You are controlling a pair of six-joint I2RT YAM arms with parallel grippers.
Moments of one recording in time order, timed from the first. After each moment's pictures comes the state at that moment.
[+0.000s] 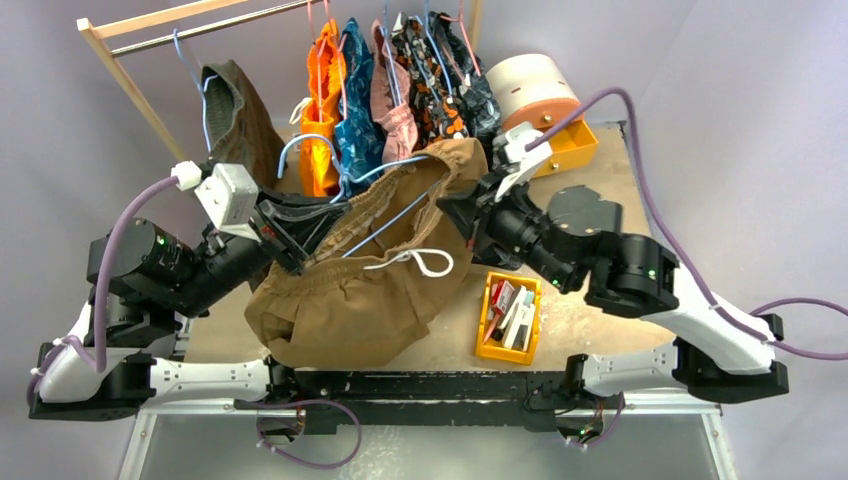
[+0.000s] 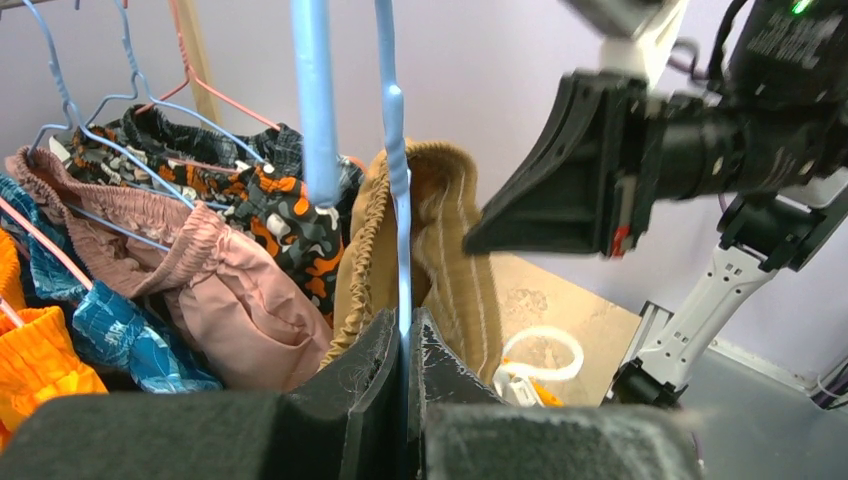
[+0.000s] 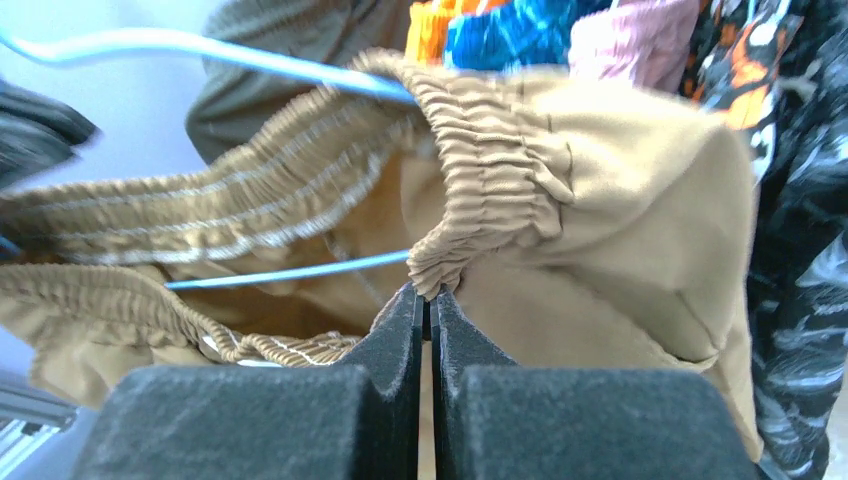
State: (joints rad) left arm -1.30 0.85 1.59 -0.55 -0.38 0.01; right arm 1.26 1.16 1.67 -0.62 0.53 0.29
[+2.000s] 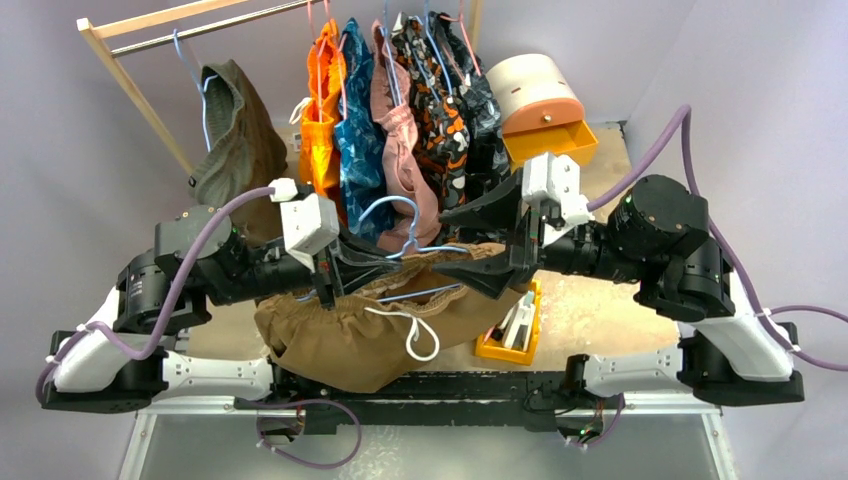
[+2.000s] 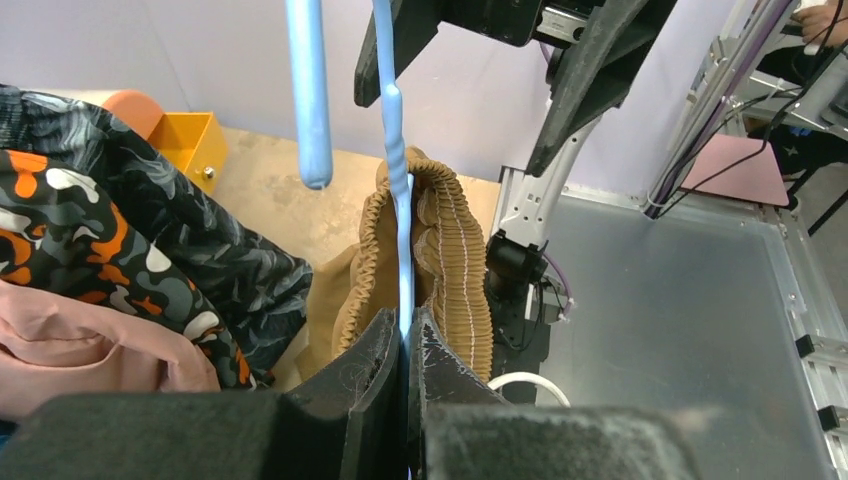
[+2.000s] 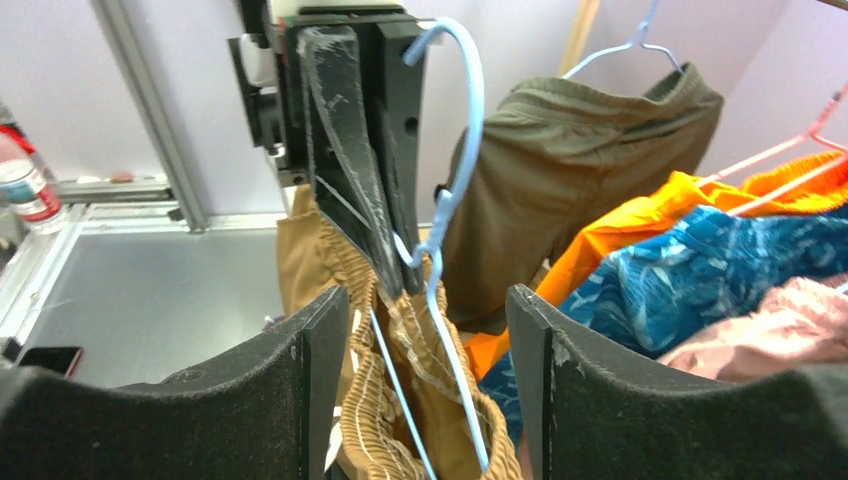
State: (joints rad) left arm -1.30 0.96 1.67 -0.73 0.01 -0.05; right arm 1.27 1.11 1.83 -0.64 -0.10 -0.08
